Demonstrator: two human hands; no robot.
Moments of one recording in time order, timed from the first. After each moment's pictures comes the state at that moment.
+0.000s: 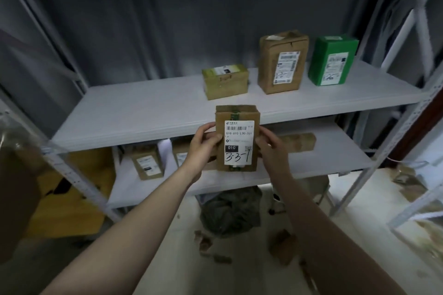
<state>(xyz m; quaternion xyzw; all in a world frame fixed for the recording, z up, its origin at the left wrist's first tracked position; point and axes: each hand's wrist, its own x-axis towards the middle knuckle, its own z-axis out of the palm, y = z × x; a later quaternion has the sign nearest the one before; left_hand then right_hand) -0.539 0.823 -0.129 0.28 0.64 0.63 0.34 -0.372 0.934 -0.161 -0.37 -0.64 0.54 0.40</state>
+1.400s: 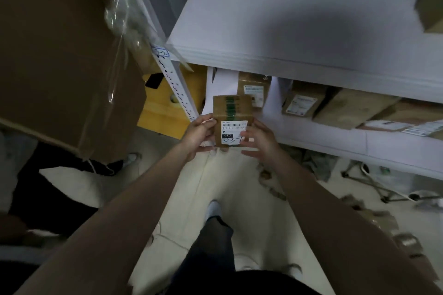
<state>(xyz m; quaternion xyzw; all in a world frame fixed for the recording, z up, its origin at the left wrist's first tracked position) -0.842 0.589 -0.306 -0.05 0.73 0.55 0.41 -0.726 0.749 -0.318 -0.42 -0.54 0.72 -0.05</state>
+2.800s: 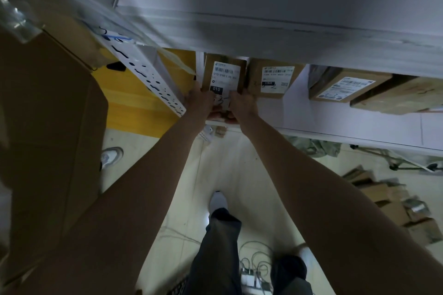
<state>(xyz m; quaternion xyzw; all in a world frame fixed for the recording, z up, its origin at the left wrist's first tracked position) -1.016 0.676 -0.453 -0.09 0.75 0.53 0.38 -0.945 0.760 -0.476 -0.52 -0.60 0.60 -0.01</state>
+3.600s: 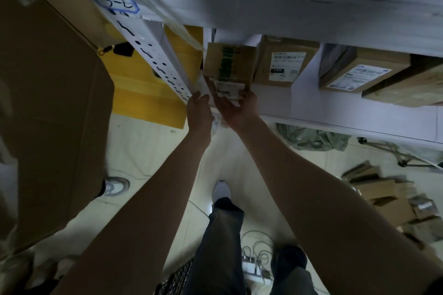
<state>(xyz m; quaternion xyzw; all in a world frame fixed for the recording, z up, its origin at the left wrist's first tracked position) -0.967 0.636 -0.463 -0.20 0.67 0.64 0.32 -0.930 0.724 -0.477 -0.44 0.04 0.89 0.13</state>
